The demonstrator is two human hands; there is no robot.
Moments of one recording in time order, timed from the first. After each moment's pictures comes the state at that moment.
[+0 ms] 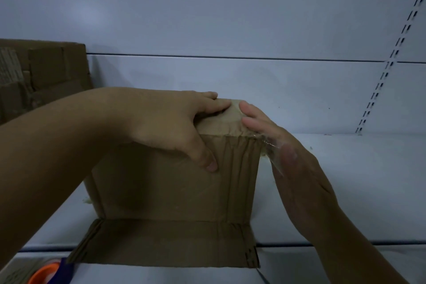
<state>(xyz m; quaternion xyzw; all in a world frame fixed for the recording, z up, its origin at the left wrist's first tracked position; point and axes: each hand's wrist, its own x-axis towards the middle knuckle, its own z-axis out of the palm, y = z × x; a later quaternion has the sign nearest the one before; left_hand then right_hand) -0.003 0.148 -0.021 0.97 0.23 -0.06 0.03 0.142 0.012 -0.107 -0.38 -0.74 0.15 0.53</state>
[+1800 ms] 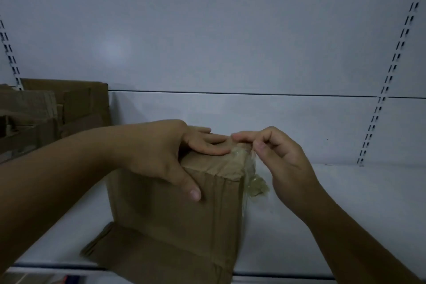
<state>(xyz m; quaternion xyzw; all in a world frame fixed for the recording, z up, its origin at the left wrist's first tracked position) -0.040 0.112 0.007 0.99 0.11 0.01 0.08 0.147 -0.005 -0.072 -0.46 -0.60 0.15 0.63</state>
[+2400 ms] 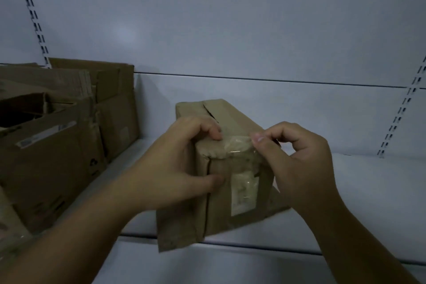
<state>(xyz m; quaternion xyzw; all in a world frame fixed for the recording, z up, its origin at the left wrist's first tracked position) -0.086 0.083 -0.066 0.88 0.13 0.37 0.26 0.094 -0.008 -0.072 -0.55 -0.56 -0.05 0.61</state>
